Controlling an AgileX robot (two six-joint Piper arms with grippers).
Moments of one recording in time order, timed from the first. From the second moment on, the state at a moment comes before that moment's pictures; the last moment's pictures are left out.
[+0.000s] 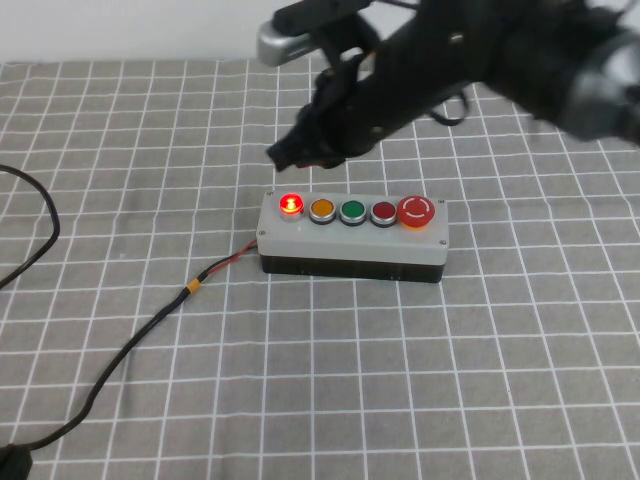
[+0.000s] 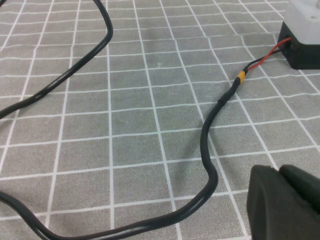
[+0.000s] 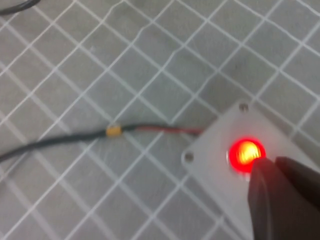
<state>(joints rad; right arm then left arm) 0.63 1.98 -1.91 0.24 0.85 -0.17 -0.14 -0.01 0.03 -0.07 0.39 0.12</state>
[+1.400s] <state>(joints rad) 0.63 2.15 -2.11 0.19 0.87 -0.11 -0.14 -0.01 0.03 -0.07 0.39 0.12</state>
